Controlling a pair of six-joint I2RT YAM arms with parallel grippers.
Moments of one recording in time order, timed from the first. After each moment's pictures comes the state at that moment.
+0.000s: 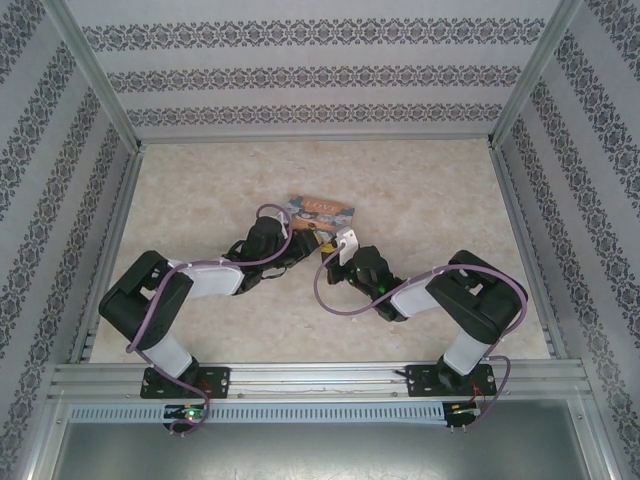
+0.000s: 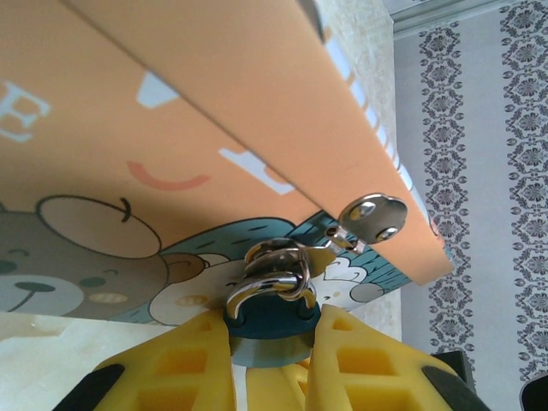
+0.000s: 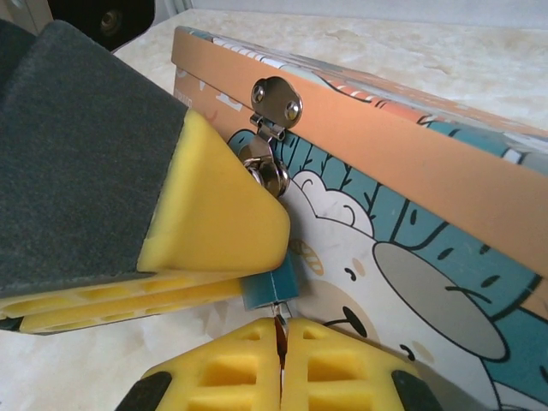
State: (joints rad) left arm -0.59 1.64 0.68 0.49 0.28 -1.11; right arm 0.77 1.69 0.45 0.93 0.05 0.21
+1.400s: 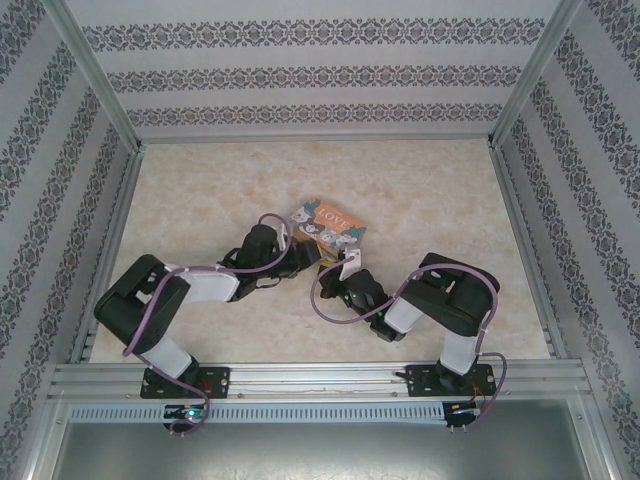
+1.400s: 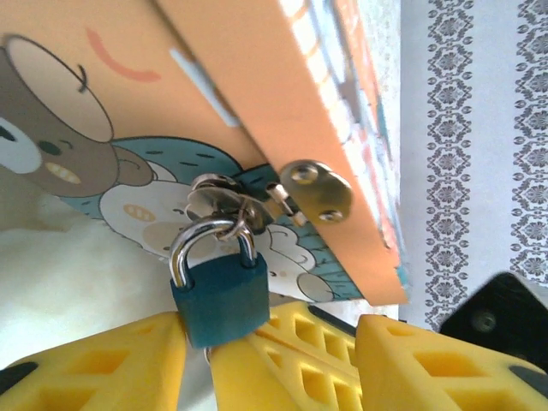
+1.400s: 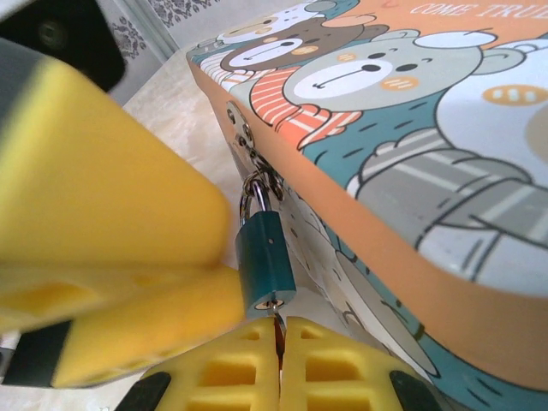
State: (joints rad) left arm -0.57 1.58 0.60 0.48 0.42 -1.07; right arm 0.91 1.82 0.35 1.19 0.22 0.61
